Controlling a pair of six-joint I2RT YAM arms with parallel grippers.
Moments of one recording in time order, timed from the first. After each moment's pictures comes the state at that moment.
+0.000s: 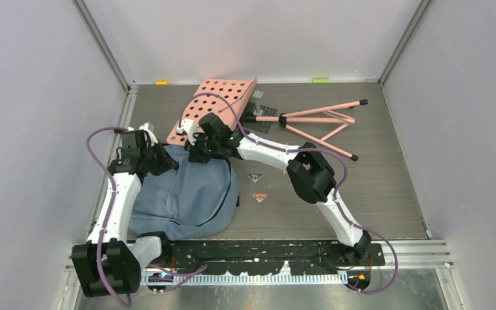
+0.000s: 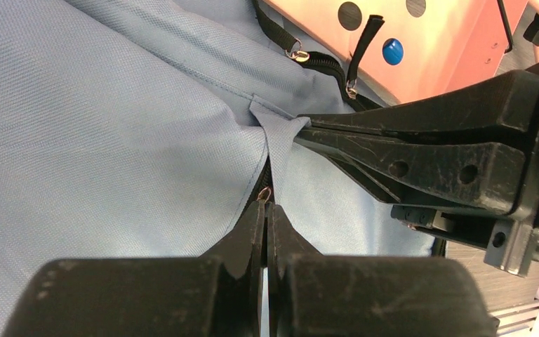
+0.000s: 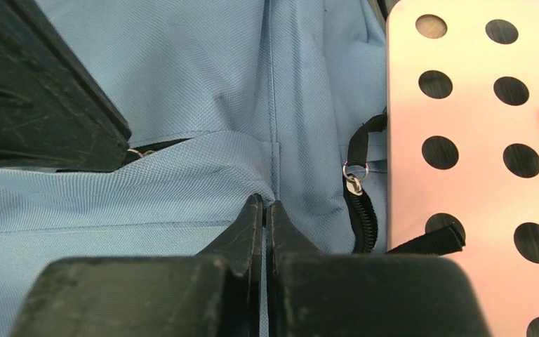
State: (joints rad) left arm 0.10 1.07 0.83 -0.61 0.29 -0.41; right arm 0.92 2.31 1.91 -0.20 -0.41 -0.16
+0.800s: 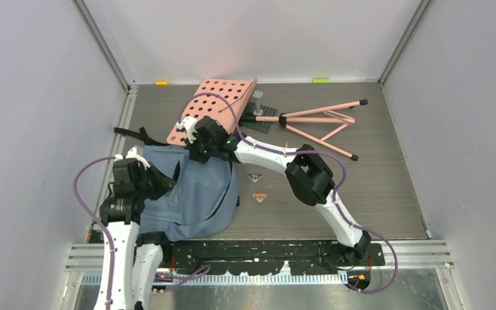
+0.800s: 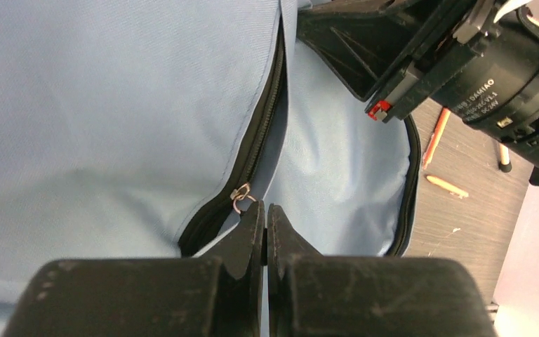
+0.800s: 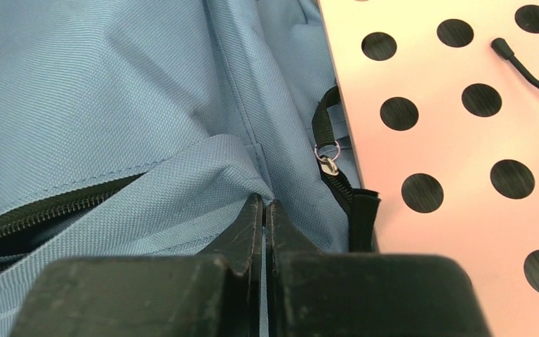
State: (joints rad) left arm 0.10 0.64 0.71 -0.81 0.27 -0.55; right arm 0.95 2.31 1.91 -0.20 -0.17 0.02
